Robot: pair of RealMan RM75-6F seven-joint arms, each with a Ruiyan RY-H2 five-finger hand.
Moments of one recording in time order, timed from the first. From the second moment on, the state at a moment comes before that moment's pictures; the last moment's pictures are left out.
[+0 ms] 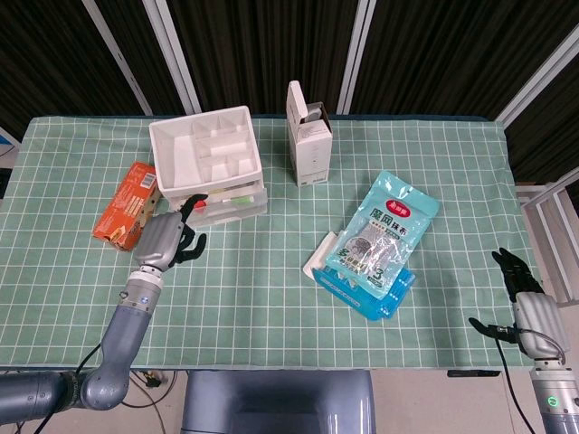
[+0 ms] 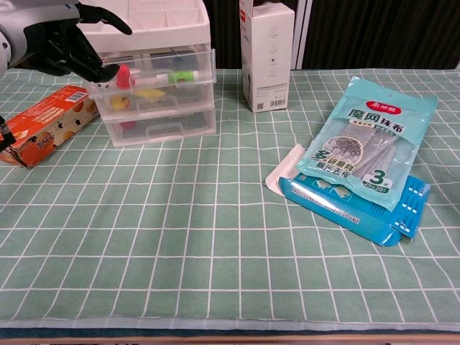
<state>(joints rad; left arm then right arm) -0.74 -1.40 -0.32 -1.94 0.70 1.25 0.42 0.10 -1.13 0.08 -1.63 -1.49 1.45 0.20</state>
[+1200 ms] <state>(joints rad) -0.79 -1.33 -0.32 -2.04 0.50 1.19 0.46 0.10 -1.13 0.08 -1.63 -1.49 1.45 0.20</state>
